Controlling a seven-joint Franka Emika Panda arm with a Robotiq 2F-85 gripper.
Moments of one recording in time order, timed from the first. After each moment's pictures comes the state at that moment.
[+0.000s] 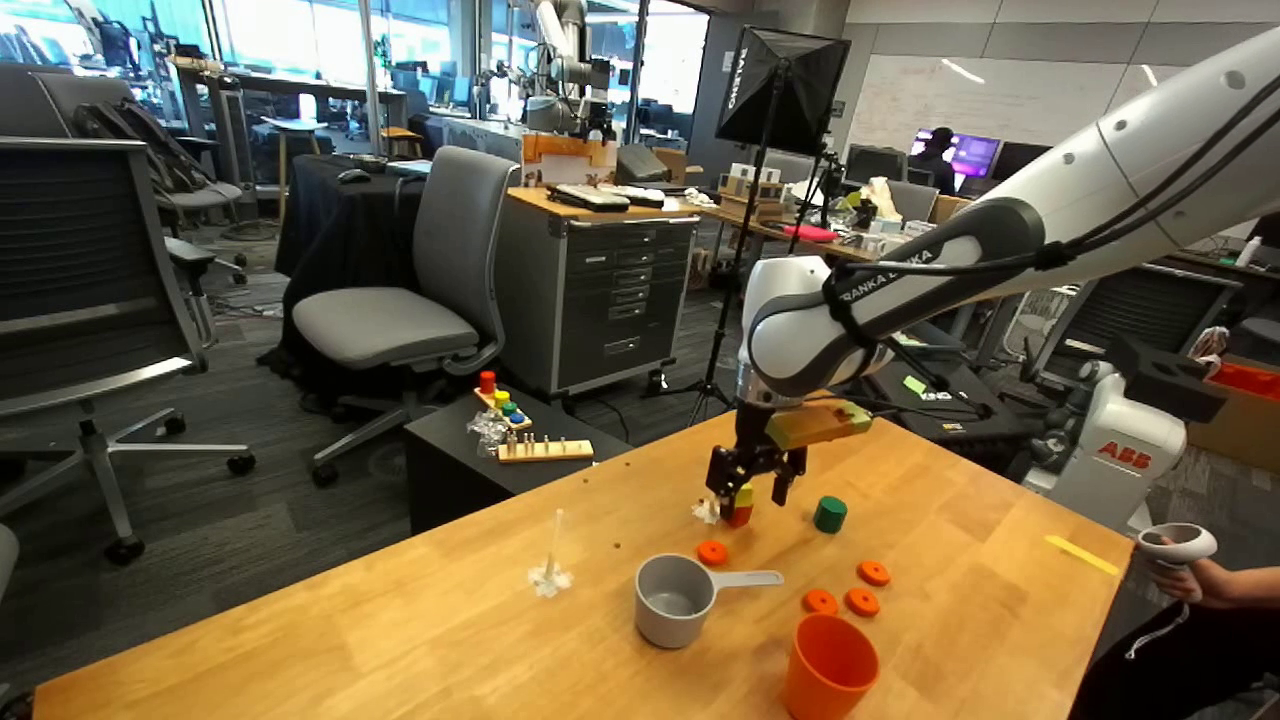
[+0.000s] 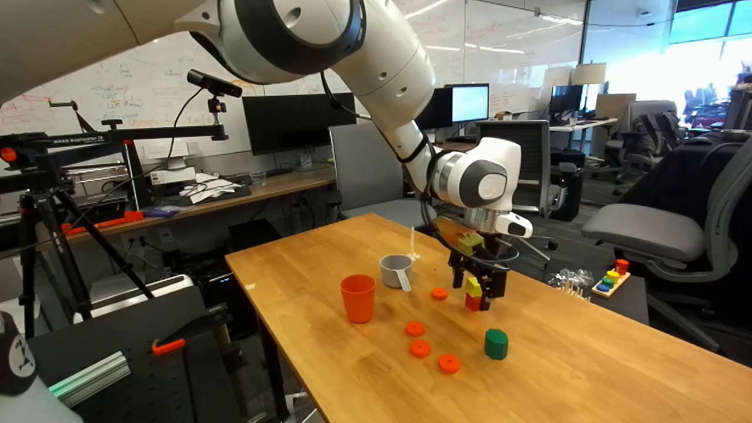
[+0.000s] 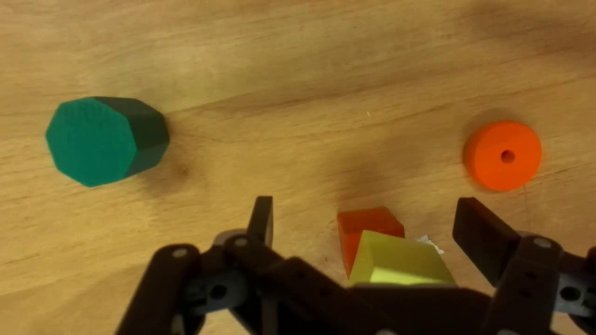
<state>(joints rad) 0.04 1.16 0.00 -1.23 0.03 2.23 0.20</state>
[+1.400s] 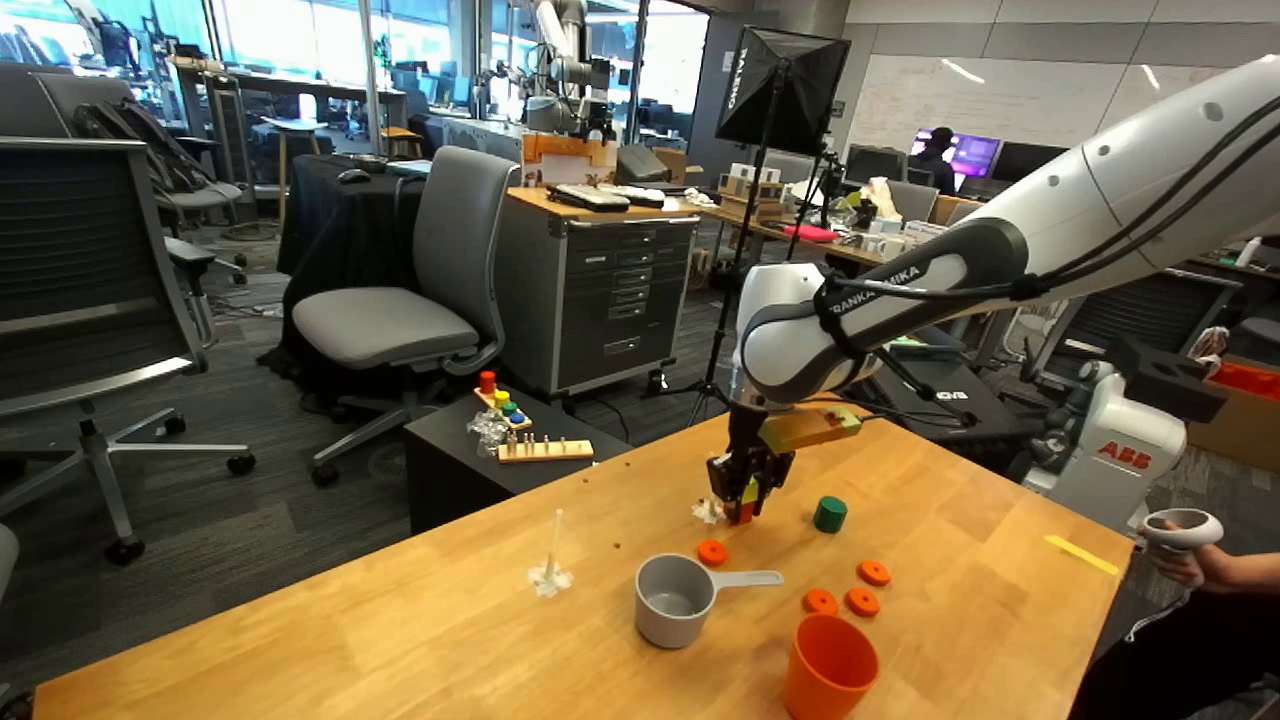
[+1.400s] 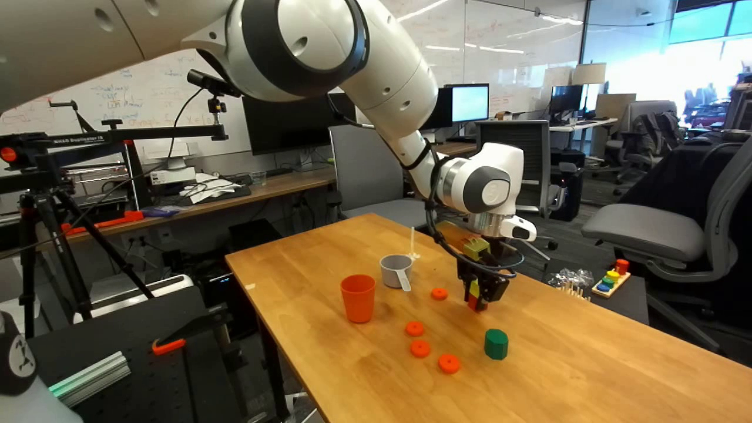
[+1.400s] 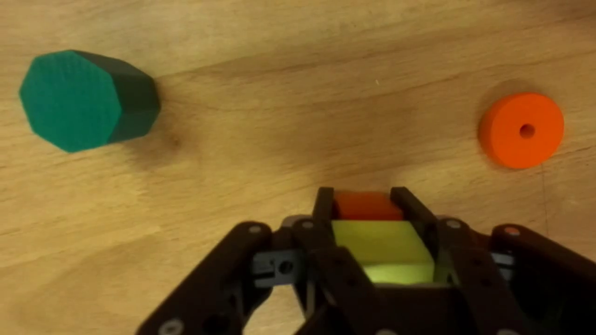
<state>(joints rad) 0.04 1.22 -0.01 -1.14 0.03 2.23 0.18</state>
